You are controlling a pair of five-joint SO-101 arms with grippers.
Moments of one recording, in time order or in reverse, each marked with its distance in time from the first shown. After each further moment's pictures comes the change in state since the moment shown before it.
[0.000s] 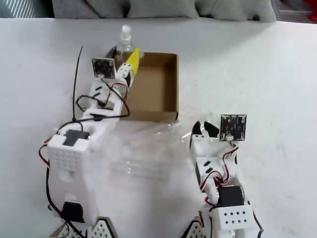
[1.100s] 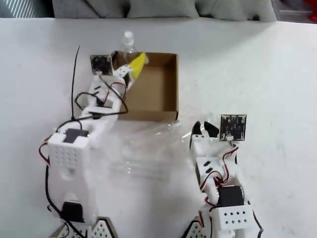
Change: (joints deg) left arm -1.1 2.6 -3.4 7.7 2.5; right arm 0.0 0.0 0.0 0.0 0.0
